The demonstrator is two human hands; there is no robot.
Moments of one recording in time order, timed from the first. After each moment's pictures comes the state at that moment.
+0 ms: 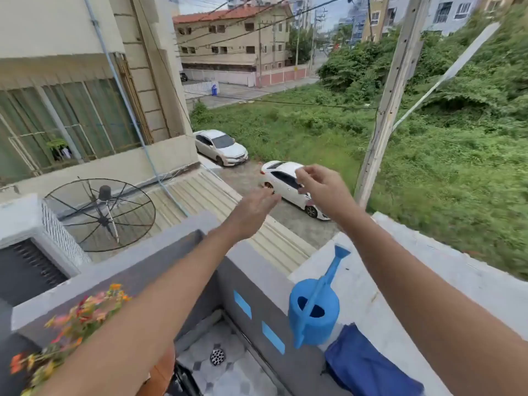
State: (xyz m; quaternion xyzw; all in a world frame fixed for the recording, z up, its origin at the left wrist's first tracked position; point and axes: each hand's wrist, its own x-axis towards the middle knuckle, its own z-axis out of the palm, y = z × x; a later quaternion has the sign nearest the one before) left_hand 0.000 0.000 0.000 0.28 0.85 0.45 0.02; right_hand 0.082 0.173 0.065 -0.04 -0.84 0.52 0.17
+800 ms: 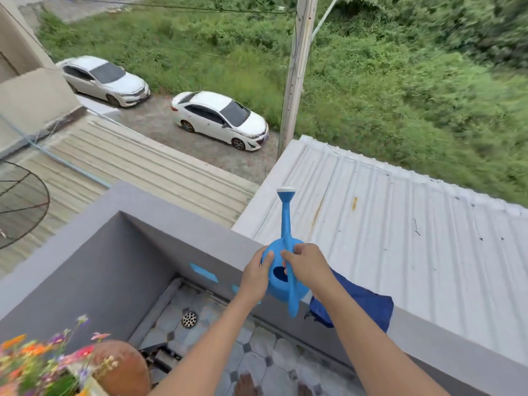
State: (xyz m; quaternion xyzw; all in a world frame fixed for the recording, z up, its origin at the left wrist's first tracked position) left_hand 0.042 0.046 -0.253 0.15 0.74 0.57 0.33; right_hand 0.118 0.155 -0.150 -0.43 -0.74 0.52 -0.02
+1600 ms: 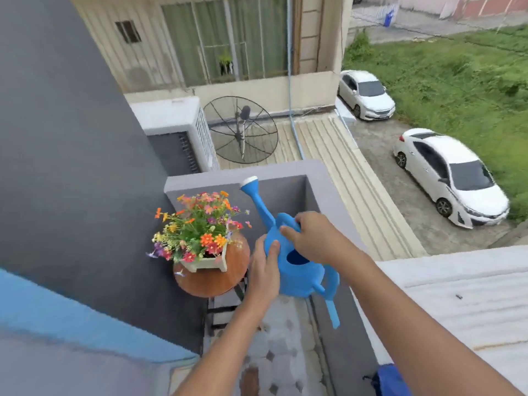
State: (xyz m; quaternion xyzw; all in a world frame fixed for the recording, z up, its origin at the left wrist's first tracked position) left_hand 0.145 -0.083 -0.157 -0.18 0.76 0.61 -0.14; right_hand 0.069 0.024 -0.047 0.18 -0.92 0.29 -0.18
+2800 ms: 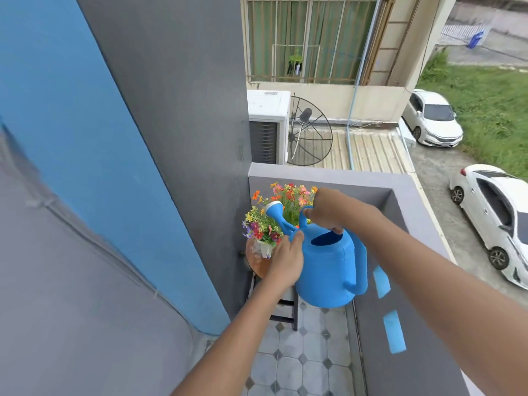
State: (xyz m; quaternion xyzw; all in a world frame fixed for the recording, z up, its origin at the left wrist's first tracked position) left_hand 0.231 -0.259 -0.128 -0.31 0.74 0.60 -0.04; right_hand 0.106 -0.205 -0.029 0.27 -0.93 0.07 -0.22
